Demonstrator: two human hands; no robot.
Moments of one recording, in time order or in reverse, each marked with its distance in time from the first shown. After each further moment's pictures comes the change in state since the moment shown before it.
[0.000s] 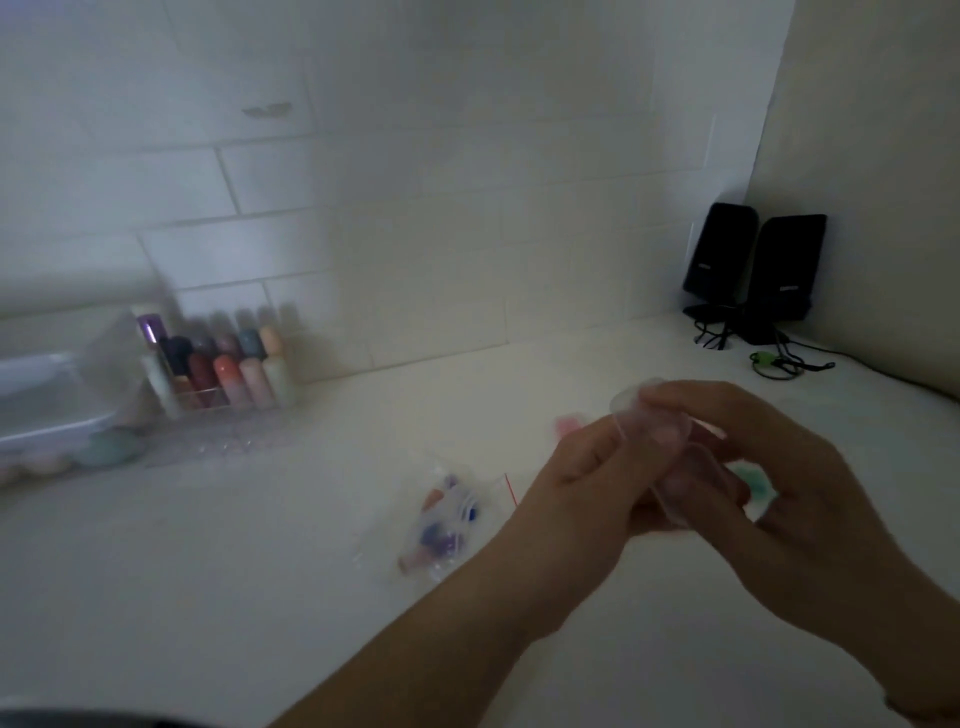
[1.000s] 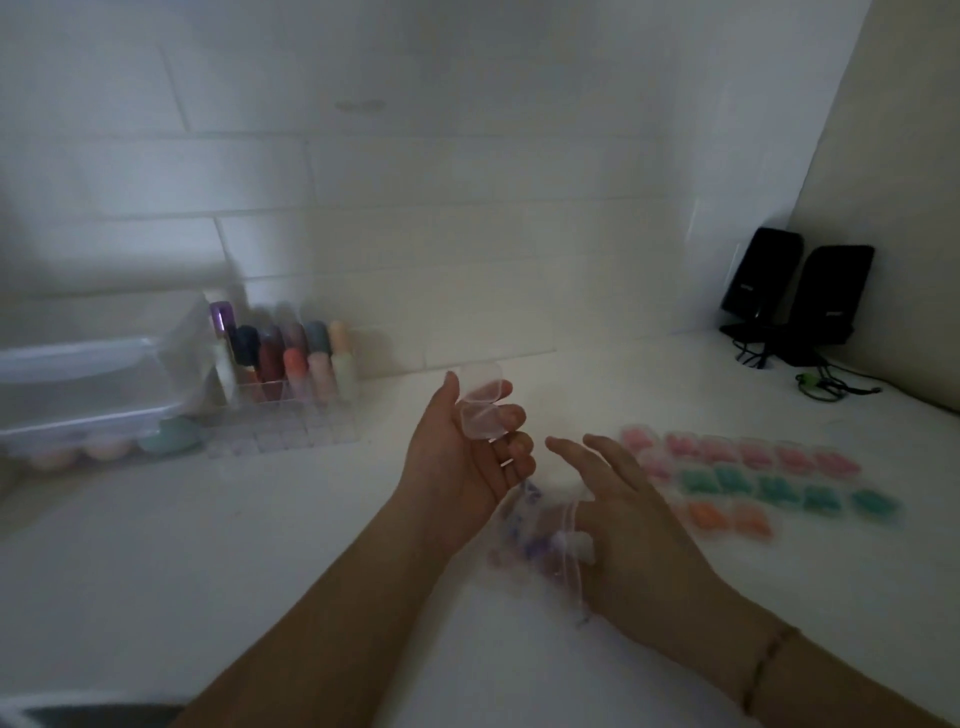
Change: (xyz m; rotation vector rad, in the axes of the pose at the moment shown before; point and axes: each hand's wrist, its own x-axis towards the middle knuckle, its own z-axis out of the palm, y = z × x) left_hand -0.009 0.016 -0.156 -0.535 0.354 -0.182; right_hand 0.015 -0.031 0.131 -0.505 -0.599 0.283
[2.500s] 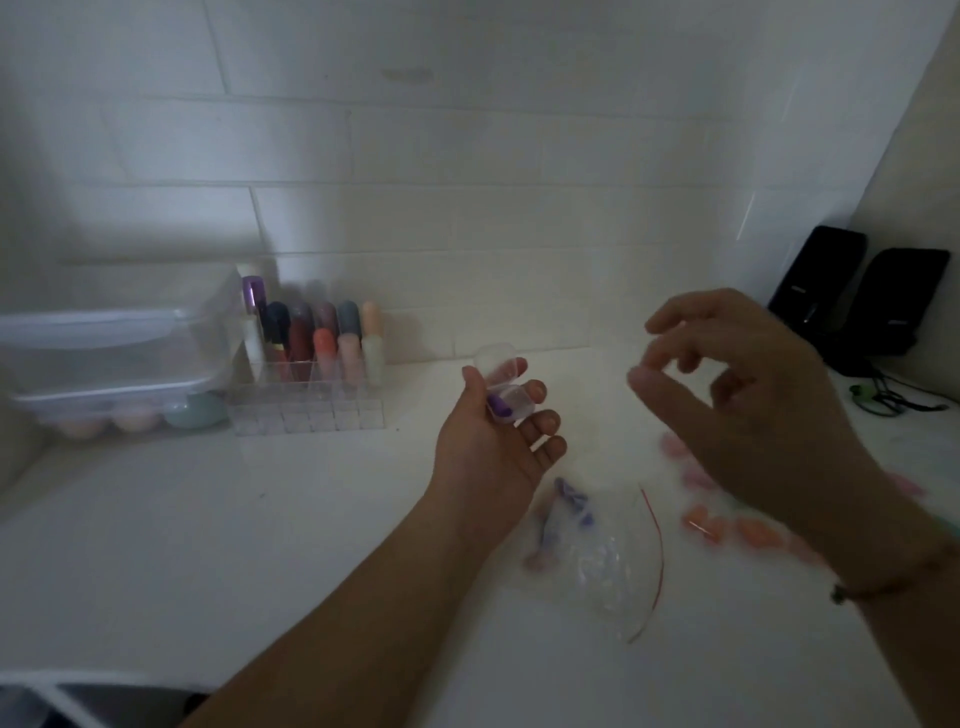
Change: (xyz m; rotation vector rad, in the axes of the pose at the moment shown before) left_hand 0.010 -0.003 -0.004 -0.108 0.121 0.129; right_hand 0.040 0.009 -0.075 0.275 0.597 -0.157
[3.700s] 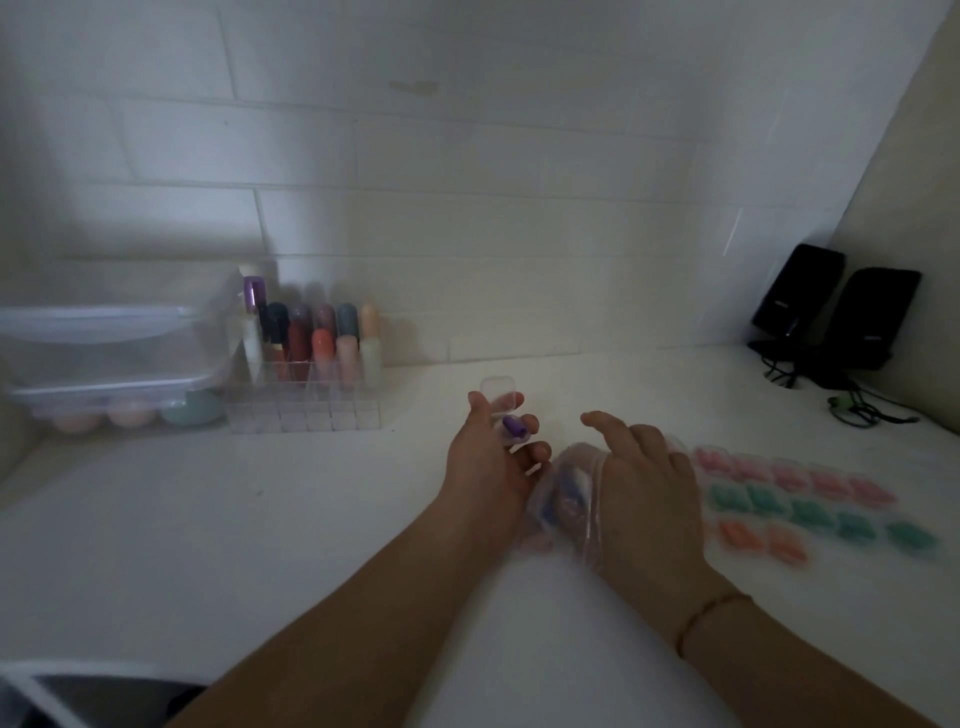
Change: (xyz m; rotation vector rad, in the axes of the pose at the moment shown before) left_hand 0.005 -0.013 -0.003 0.100 0.235 -0.055; right_hand -0.047 0.006 0.077 -0.612 -0.410 0.212
